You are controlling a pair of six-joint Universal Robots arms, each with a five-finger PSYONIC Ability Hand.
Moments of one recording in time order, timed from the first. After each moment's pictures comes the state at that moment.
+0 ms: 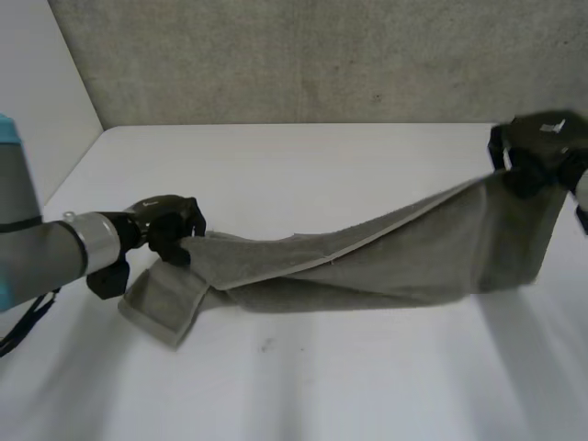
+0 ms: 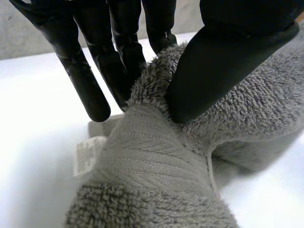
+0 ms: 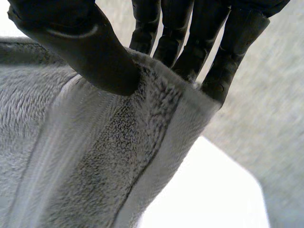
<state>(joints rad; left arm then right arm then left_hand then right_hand) 4.55 -2.09 -1.35 2.88 -1.11 3.25 1.66 -1.33 1.39 0.20 1.27 2.75 1.17 1.17 1.17 1.17 1.00 1.35 1.34 1.34 1.34 1.17</state>
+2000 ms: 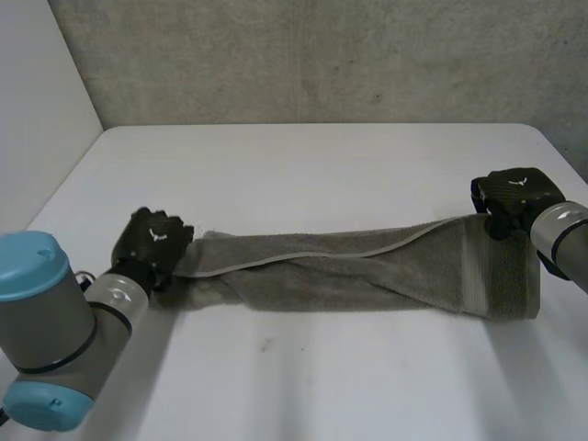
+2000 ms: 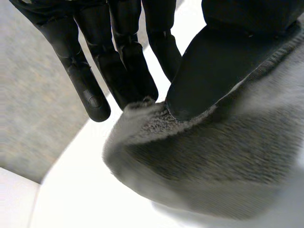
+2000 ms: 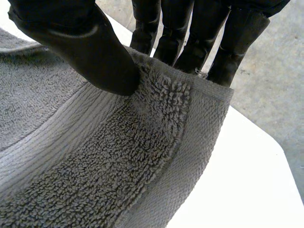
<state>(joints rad) 4.39 -1.89 -1.90 3.60 -1.49 3.75 1.68 -1.14 1.46 0.02 1.35 2.72 1.19 1.21 1.21 1.21 1.02 1.35 1.34 1.34 1.34 1.17</state>
